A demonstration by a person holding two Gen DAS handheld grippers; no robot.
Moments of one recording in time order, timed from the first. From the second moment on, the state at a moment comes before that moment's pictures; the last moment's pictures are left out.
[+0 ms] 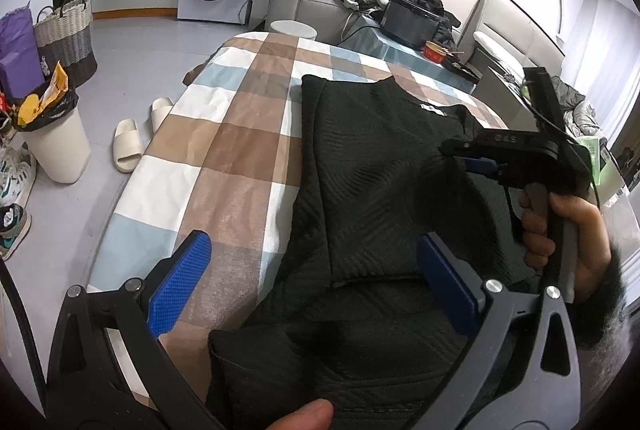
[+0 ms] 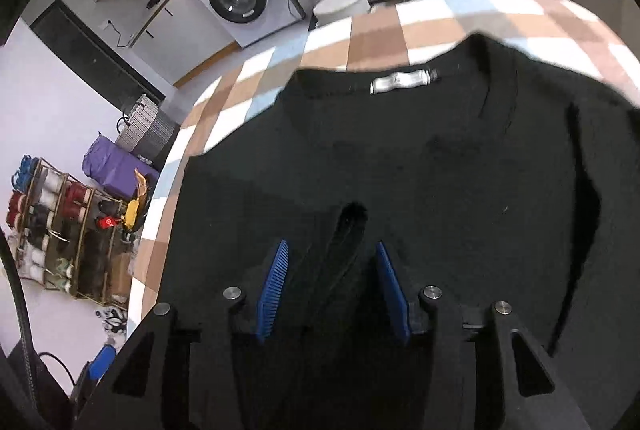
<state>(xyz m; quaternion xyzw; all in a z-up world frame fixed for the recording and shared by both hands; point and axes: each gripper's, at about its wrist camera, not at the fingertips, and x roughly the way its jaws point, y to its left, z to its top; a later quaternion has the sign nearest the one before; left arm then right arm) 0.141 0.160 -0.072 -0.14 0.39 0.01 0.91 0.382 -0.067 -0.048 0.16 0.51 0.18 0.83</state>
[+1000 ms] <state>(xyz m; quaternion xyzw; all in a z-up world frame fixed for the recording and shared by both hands) 0.127 0.140 -0.057 -0.13 0.39 0.00 0.91 0.222 -0.238 0.031 0.16 0.43 0.15 0.87</state>
